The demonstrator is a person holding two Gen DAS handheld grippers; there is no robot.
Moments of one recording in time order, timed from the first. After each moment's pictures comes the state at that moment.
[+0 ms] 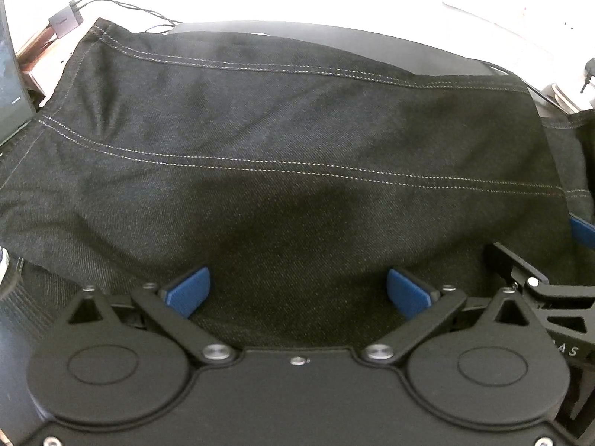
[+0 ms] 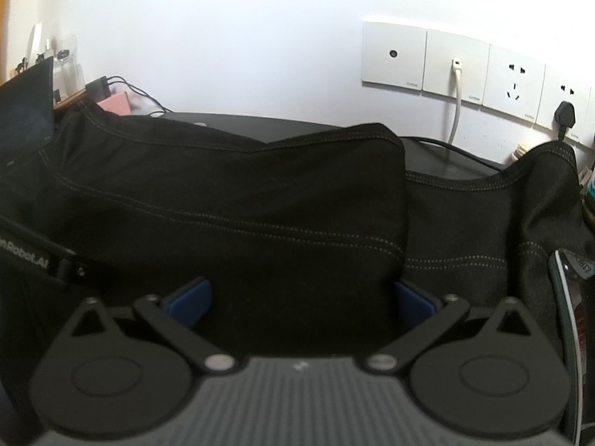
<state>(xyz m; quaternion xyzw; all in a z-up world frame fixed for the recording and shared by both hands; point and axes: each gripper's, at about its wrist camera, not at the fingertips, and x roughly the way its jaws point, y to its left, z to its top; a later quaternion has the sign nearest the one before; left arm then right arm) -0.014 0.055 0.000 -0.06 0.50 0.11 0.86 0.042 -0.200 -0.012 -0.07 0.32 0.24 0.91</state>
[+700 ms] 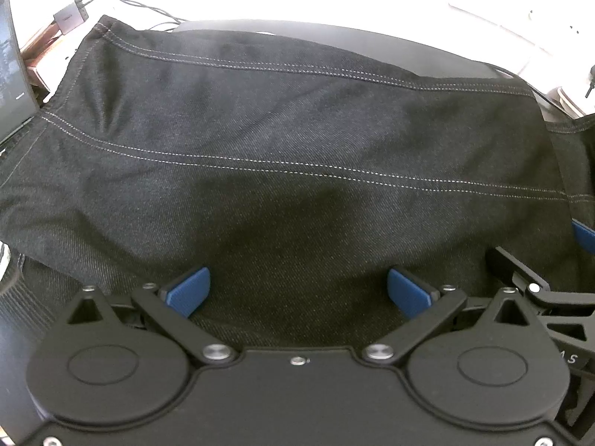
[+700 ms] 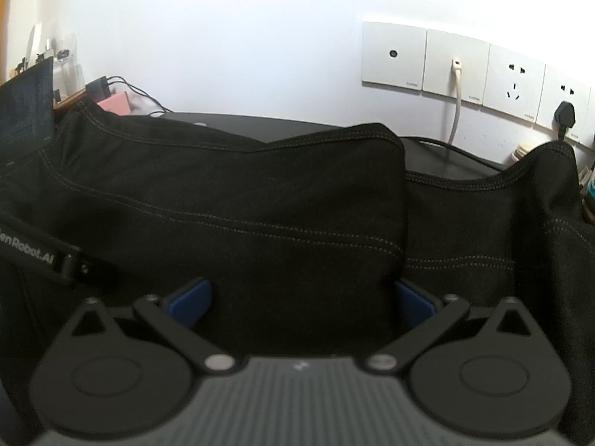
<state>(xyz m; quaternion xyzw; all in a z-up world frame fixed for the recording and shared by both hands) -0.014 0.051 0.001 -0.06 0.50 0.12 0.86 0.046 -0.202 -0.014 -0.07 0.32 0.24 0.91</state>
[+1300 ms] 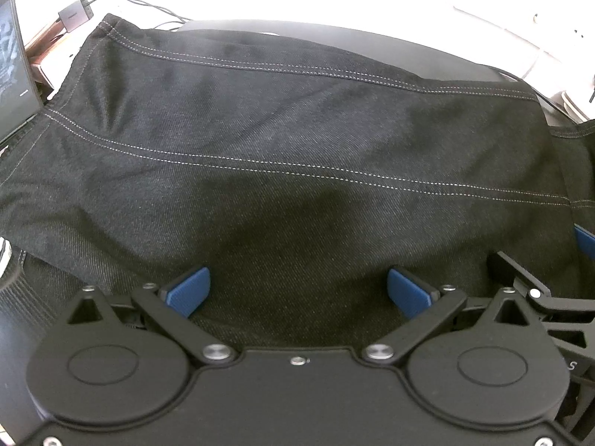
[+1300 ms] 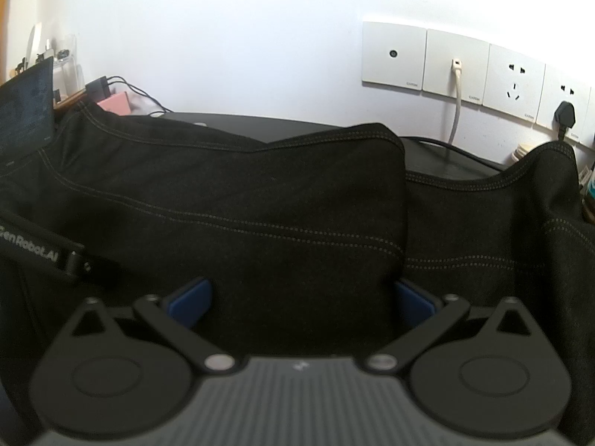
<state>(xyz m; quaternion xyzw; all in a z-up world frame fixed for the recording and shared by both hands) -0.013 0.051 0.001 -0.06 0.50 0.13 0.86 0.047 -0.201 -0.014 -0.07 0.32 0.24 0.91</state>
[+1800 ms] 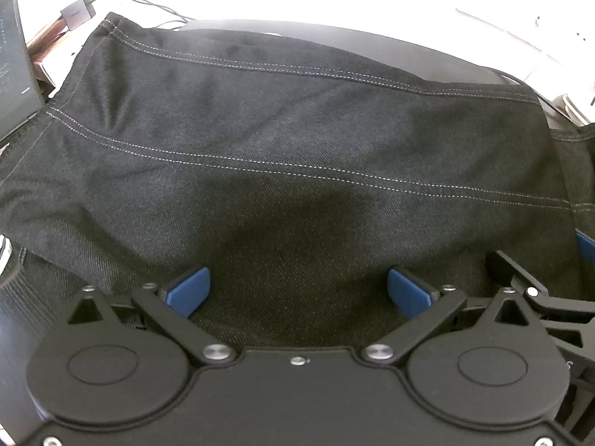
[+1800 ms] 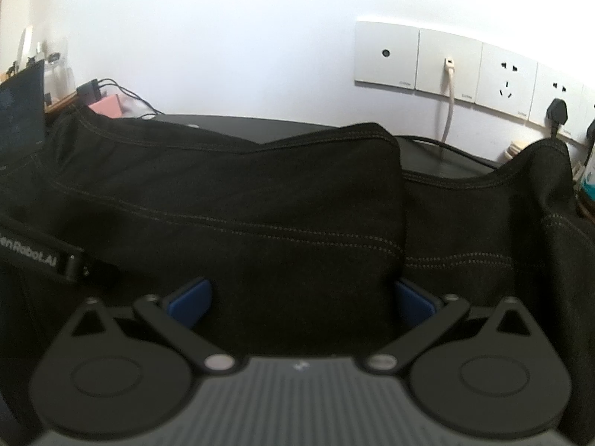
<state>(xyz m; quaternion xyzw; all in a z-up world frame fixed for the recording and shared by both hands) -0.012 0.052 0.001 -0.07 0.50 0.13 0.86 0.046 -0.197 -0.014 -0.06 0.32 0.22 0.92</state>
